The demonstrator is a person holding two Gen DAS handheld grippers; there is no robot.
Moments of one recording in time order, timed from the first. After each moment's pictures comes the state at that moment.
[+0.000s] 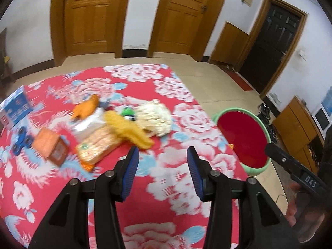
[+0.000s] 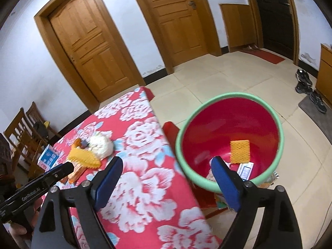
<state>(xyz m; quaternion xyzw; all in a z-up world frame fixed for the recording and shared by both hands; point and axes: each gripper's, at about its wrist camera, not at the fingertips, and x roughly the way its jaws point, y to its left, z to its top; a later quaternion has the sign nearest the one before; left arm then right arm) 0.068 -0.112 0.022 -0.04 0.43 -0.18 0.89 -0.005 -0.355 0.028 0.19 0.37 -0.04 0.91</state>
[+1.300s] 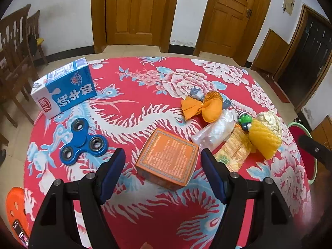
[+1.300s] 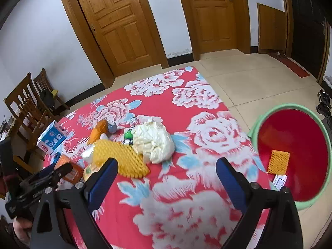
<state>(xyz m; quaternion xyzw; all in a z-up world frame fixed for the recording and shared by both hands) 0.131 0.034 -0.033 -0.05 0.44 -0.06 0.89 0.106 -0.230 0.004 0.13 0.42 0.02 0.90</state>
